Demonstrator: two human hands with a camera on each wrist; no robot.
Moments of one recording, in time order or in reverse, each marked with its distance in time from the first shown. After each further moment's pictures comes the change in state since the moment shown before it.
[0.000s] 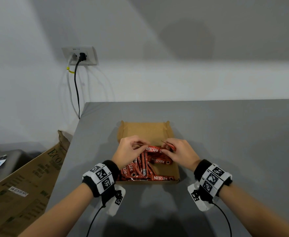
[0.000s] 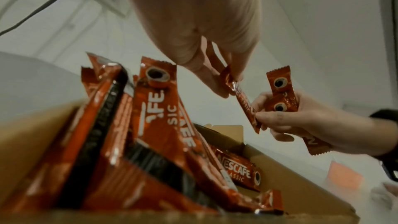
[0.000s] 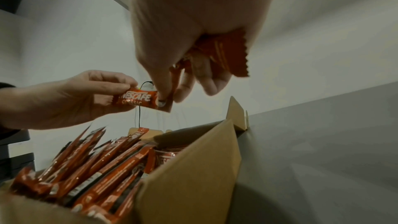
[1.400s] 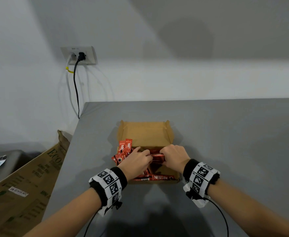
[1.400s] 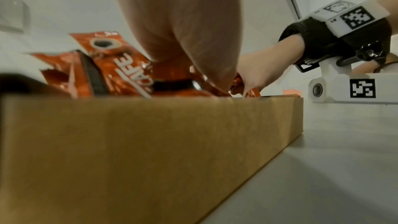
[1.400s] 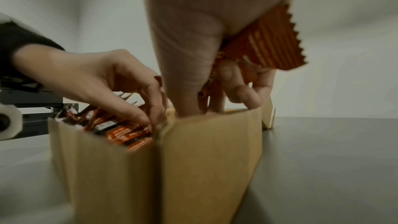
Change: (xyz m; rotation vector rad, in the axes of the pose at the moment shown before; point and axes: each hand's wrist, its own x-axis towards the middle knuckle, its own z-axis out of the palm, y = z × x) left_hand -0.009 -0.023 0.025 1.016 -0.551 0.265; right_hand 0.009 -0.015 0.021 -0.502 -0.298 0.082
